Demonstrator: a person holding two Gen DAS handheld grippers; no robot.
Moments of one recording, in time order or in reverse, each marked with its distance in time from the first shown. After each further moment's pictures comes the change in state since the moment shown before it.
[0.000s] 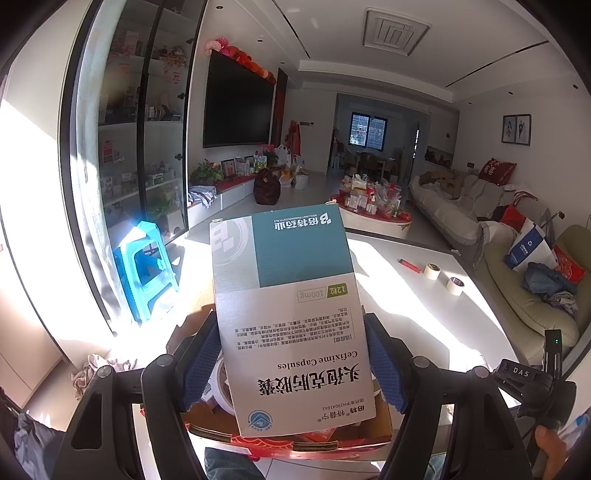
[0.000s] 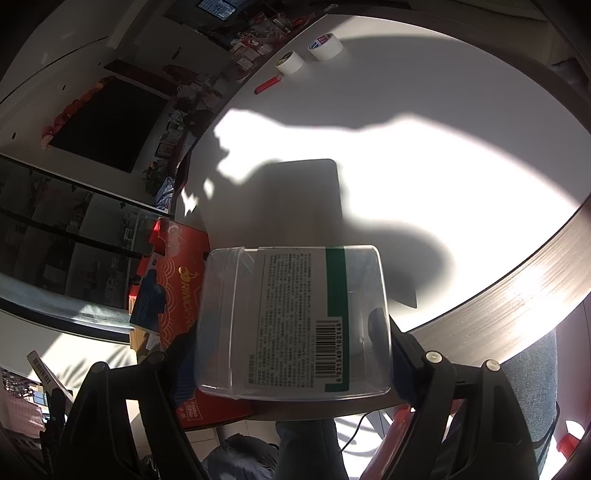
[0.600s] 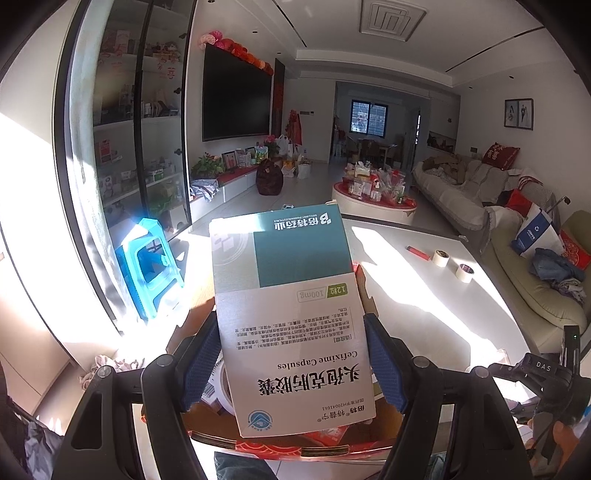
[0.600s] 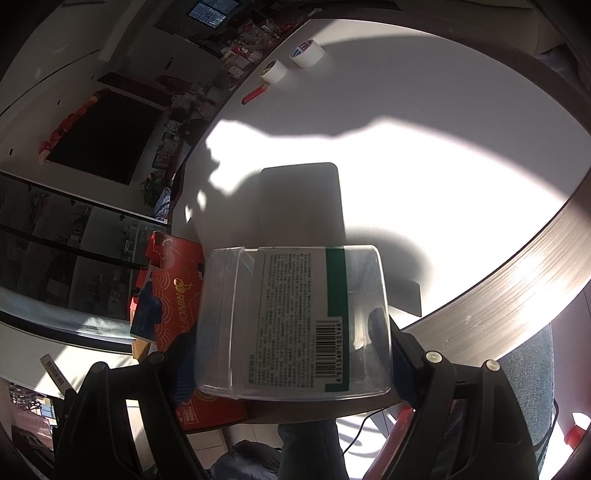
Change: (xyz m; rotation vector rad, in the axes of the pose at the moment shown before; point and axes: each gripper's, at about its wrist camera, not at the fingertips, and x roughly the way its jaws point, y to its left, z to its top) left arm 0.025 -0.001 0.008 0.038 0.052 0.031; right arm -0.010 -0.020 0.006 0.049 -0.026 0.012
